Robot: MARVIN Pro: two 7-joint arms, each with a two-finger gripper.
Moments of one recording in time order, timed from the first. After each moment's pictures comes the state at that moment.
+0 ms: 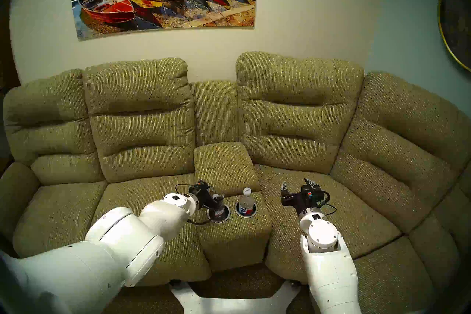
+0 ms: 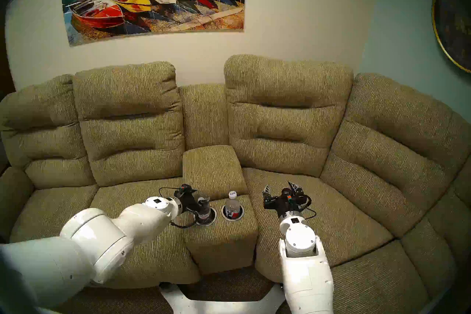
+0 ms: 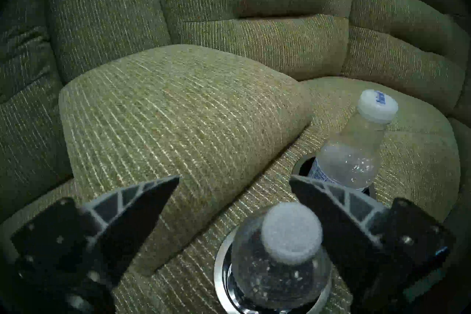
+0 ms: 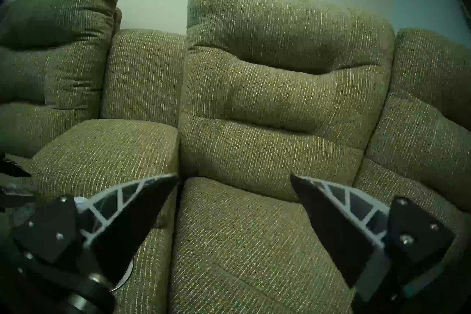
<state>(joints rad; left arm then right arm) 0.85 -1.49 -0.95 -0.11 -0.37 -0.31 -0.45 -1.65 -1.62 1.69 -1.41 -0.24 -0.12 0.11</state>
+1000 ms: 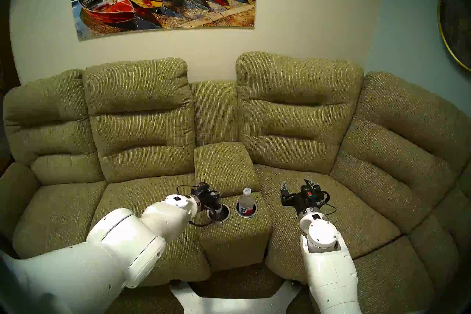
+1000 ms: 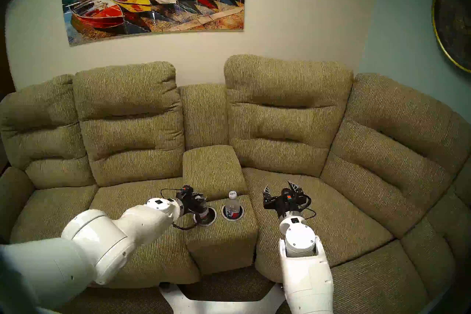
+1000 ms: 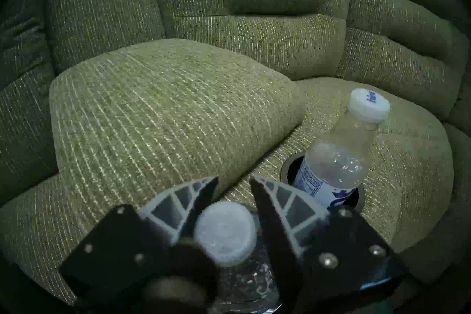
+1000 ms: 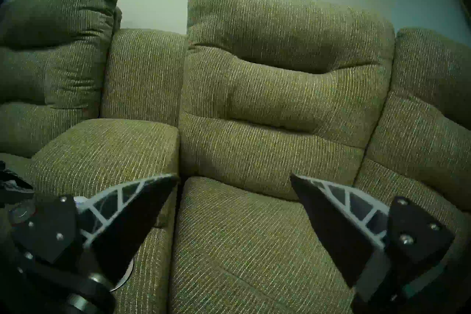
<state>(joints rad) 0.86 -1.50 -0.96 -0.11 -0.38 -0.29 -0.47 -1.64 -1.62 1.69 -1.41 -0.24 -0.12 0.11</state>
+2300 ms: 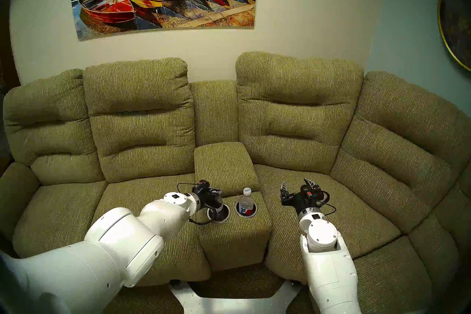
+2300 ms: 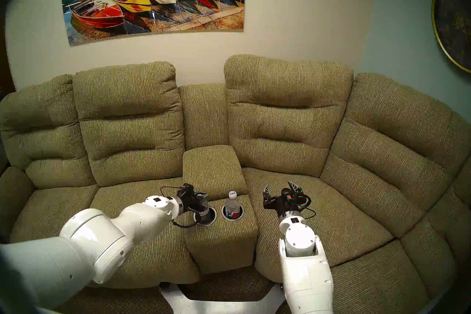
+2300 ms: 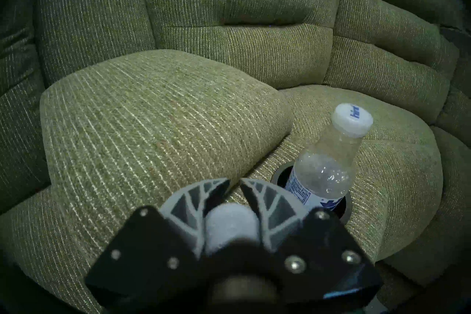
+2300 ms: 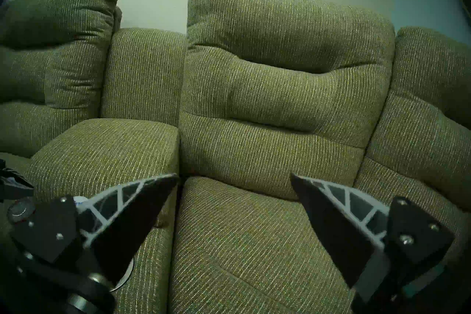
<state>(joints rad) 0.85 -1.48 -0.97 -0.14 -0.40 -0.31 -0.56 -1.64 -1.62 1.69 -1.41 -0.24 -0.12 0.11</state>
